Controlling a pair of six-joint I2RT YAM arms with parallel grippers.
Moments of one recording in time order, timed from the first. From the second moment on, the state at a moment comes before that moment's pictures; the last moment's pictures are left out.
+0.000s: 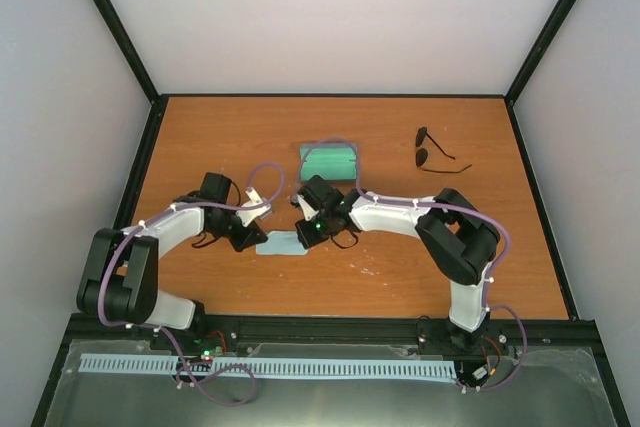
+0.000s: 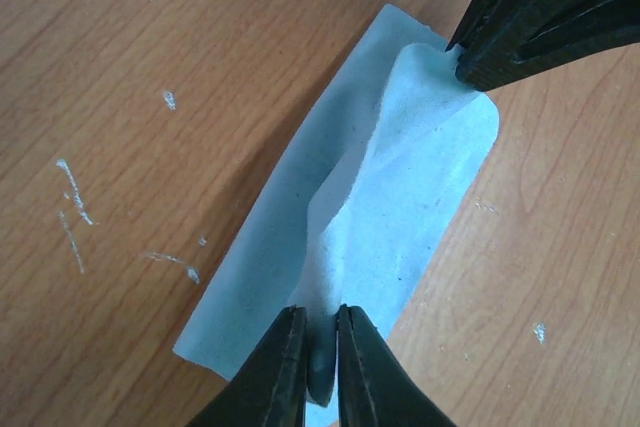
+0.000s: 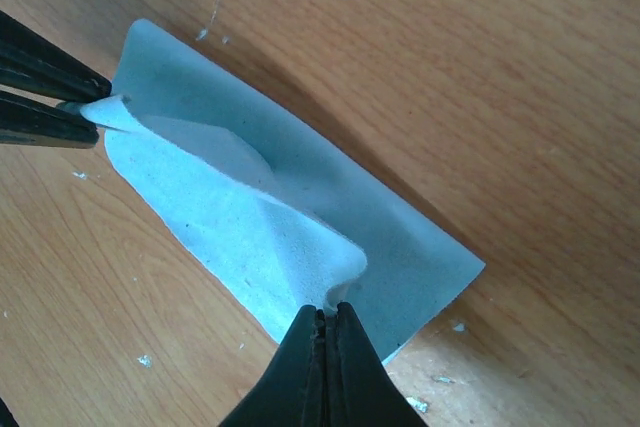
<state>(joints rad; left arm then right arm) -0.19 1.42 0.66 -0.52 0.58 0.62 0.90 1.89 1.18 -0.35 -0.28 0.38</state>
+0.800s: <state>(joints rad) -0.19 1.34 0.61 -0.54 0.52 0.62 0.92 1.84 1.09 -0.38 -0.29 0.35</state>
